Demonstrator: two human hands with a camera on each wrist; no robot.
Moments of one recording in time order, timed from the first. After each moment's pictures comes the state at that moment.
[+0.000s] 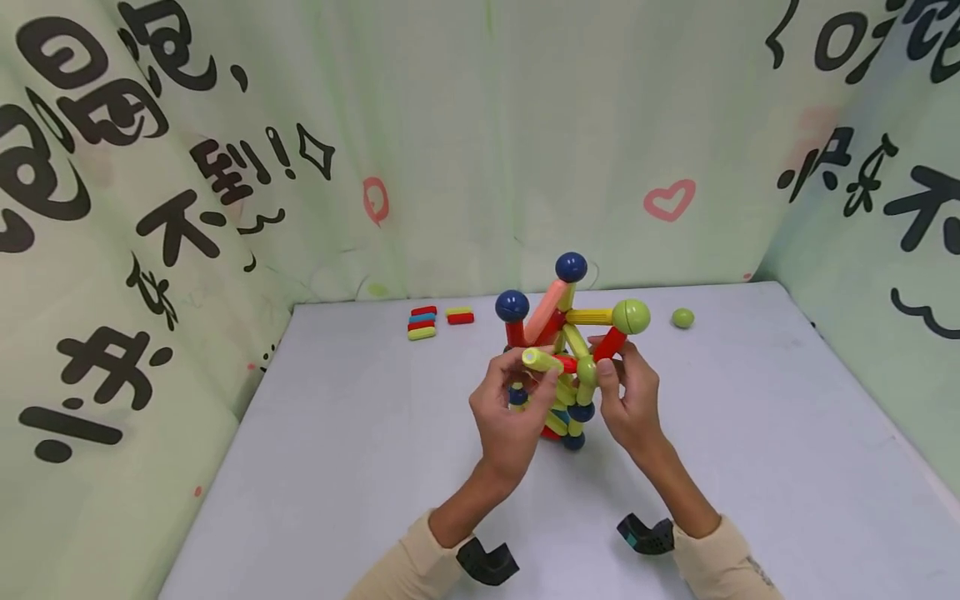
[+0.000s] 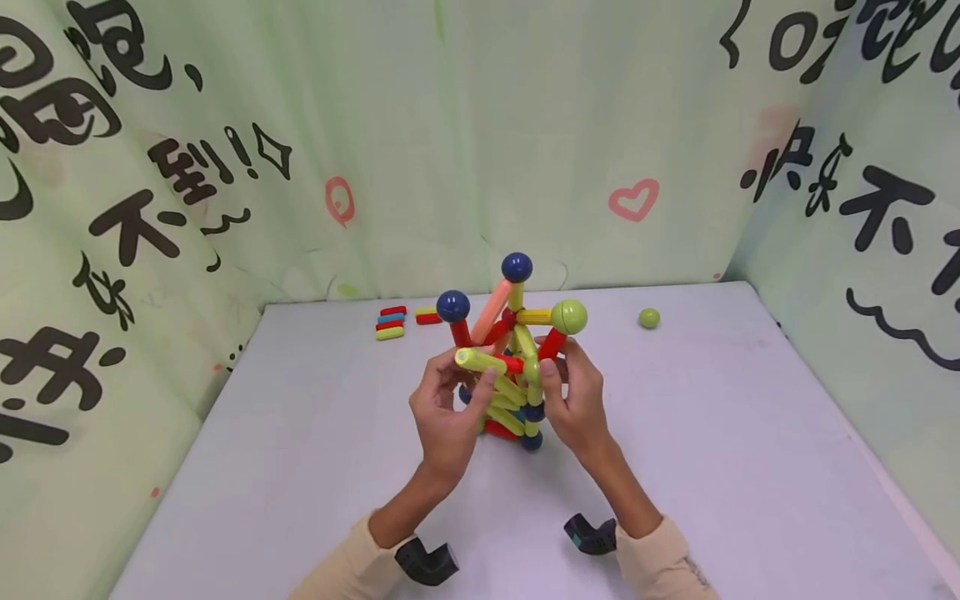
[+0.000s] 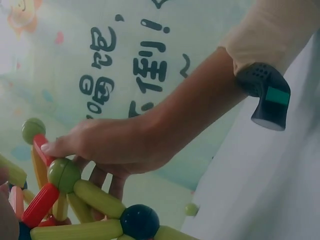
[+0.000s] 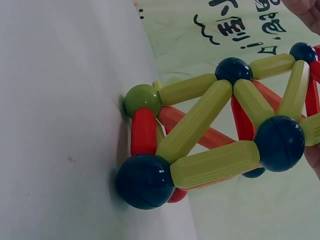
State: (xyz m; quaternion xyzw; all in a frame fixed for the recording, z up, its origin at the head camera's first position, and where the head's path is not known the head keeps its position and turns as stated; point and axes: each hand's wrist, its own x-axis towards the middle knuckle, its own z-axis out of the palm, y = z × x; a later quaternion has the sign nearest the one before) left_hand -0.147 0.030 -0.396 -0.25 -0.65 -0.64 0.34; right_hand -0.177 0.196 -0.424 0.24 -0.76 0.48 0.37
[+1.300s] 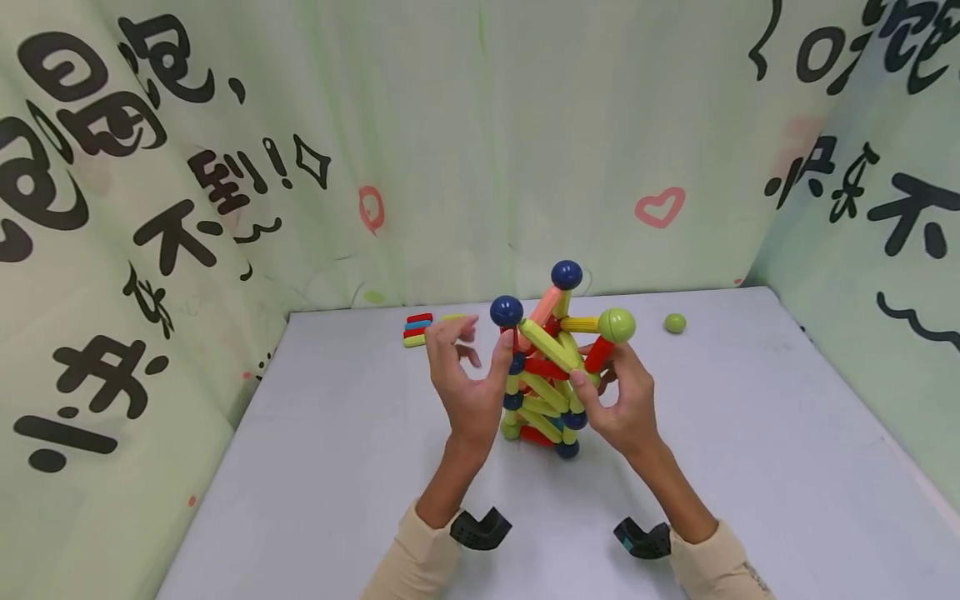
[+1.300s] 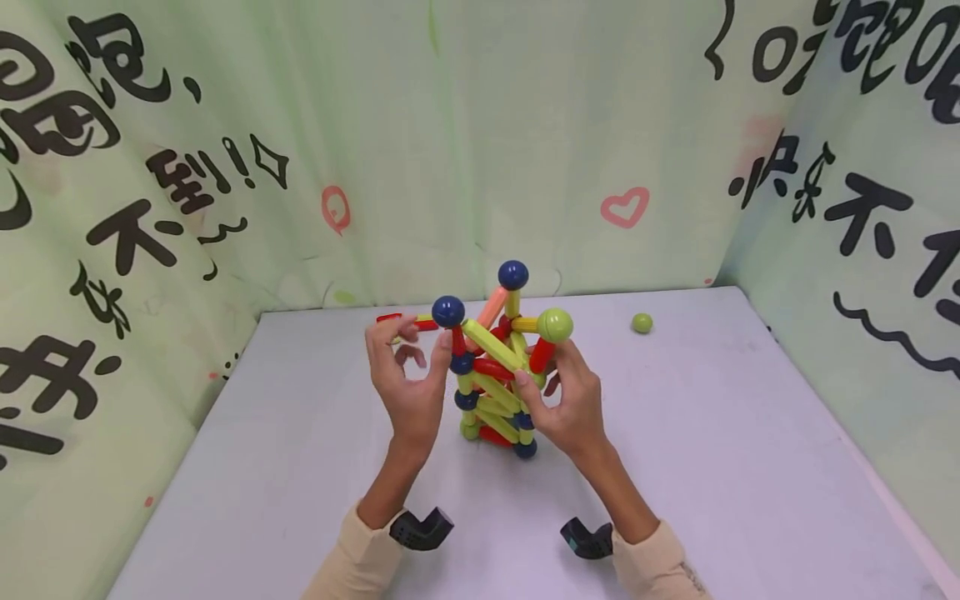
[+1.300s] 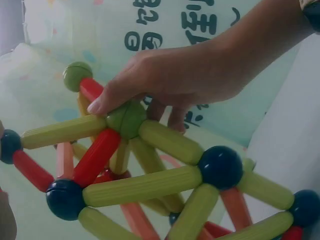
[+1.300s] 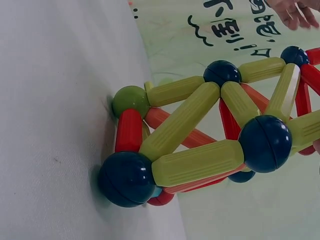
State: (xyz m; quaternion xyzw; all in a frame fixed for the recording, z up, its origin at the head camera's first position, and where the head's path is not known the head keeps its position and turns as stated) left_hand -0.178 0.008 -0.377 -0.18 -0.69 -0.55 0.43; right_hand -0.178 0.198 -0.419 0.26 -0.76 0.42 0.41
